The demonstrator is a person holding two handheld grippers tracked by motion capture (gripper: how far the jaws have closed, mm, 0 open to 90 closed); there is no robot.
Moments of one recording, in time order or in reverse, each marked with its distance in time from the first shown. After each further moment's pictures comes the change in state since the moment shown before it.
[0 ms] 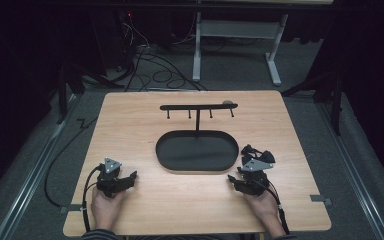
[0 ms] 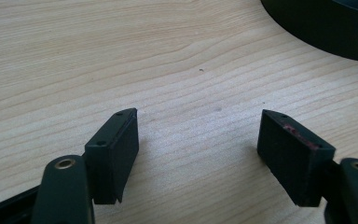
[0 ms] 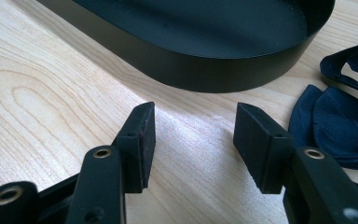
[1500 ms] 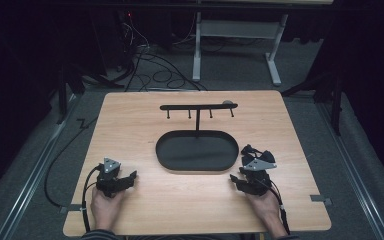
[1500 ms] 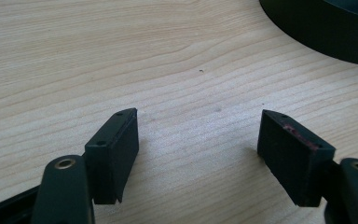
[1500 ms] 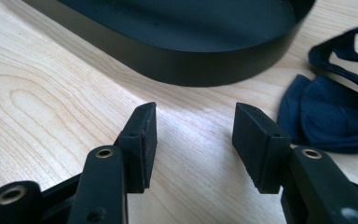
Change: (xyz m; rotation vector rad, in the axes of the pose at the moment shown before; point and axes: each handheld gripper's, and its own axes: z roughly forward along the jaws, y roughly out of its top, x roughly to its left) left arm 0.002 0.000 0.000 -0.004 -0.012 -0.011; right arm -0.006 -0.004 -0.005 -0.003 0.003 0.056
